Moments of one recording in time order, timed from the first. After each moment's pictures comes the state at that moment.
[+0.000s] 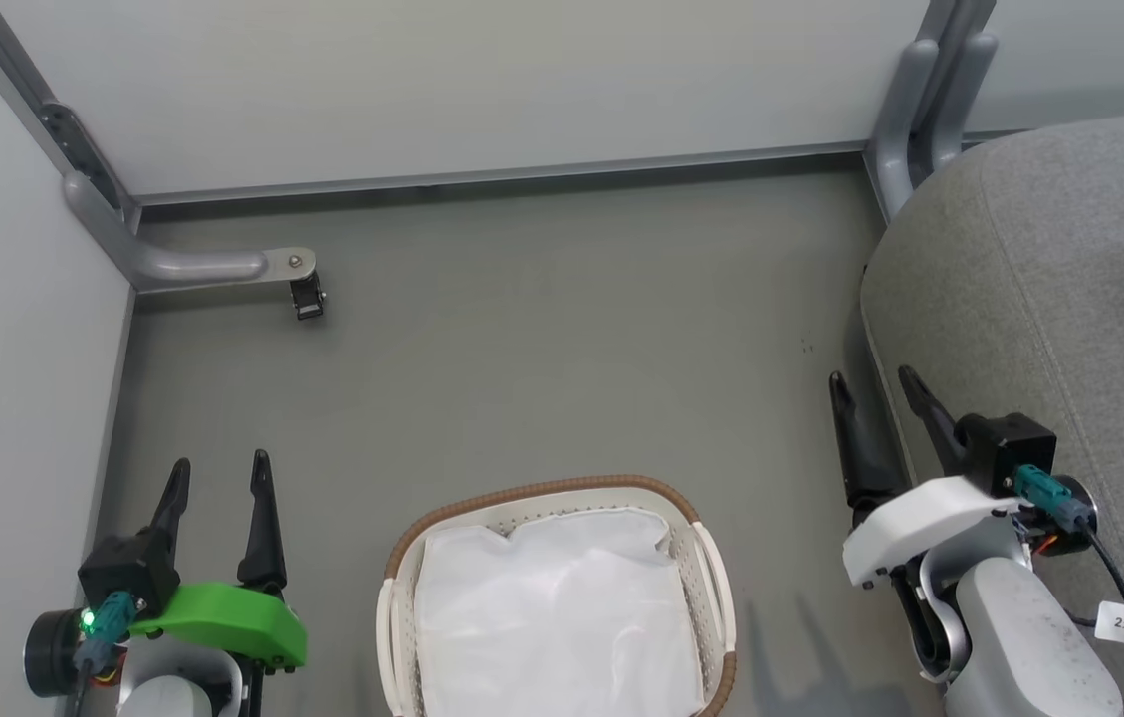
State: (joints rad) left arm -0.16 0.05 0.06 0.42 -0.15 -0.13 -0.26; right arm -0.32 -0.05 0.07 0.48 0.22 0.13 -0.26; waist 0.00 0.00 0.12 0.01
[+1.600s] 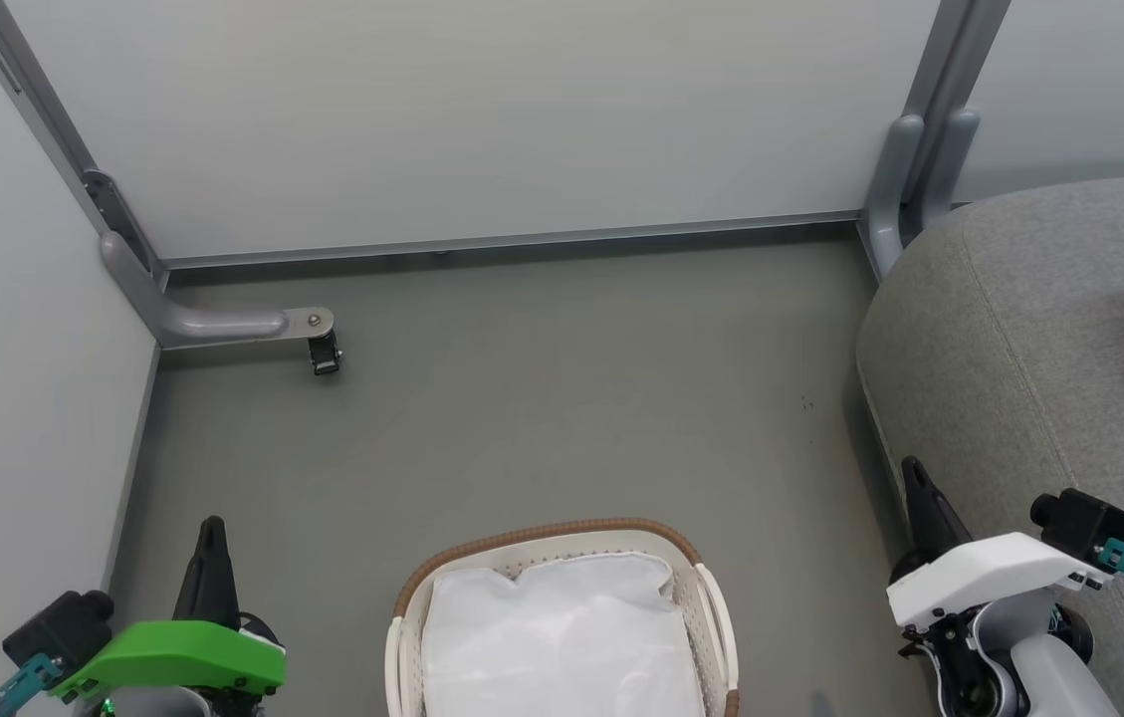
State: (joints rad) left arm -0.08 0.04 0.06 0.40 -0.70 -0.13 -0.13; right arm -0.18 -0.04 0.02 0.42 0.71 0.13 -0.13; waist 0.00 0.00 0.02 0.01
